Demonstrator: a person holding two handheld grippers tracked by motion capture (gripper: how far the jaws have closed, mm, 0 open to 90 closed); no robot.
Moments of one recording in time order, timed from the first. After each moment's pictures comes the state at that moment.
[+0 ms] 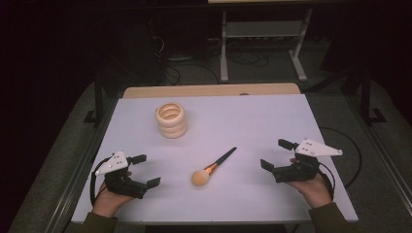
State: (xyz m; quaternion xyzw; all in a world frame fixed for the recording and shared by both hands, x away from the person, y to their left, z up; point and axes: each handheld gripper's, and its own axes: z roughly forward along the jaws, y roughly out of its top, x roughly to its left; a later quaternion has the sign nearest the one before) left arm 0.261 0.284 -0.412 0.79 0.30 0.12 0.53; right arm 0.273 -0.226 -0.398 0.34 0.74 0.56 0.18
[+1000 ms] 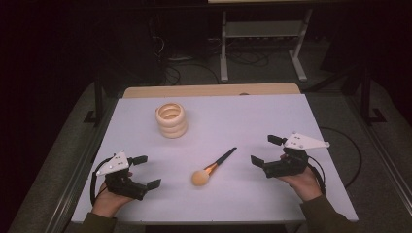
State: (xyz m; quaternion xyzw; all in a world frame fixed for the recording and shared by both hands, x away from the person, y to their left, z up) left arm 0.261 0.284 -0.413 0.79 0.29 0.11 0.53; right arm 0.288 -0.203 -0.392 0.32 0.75 0.56 0.16
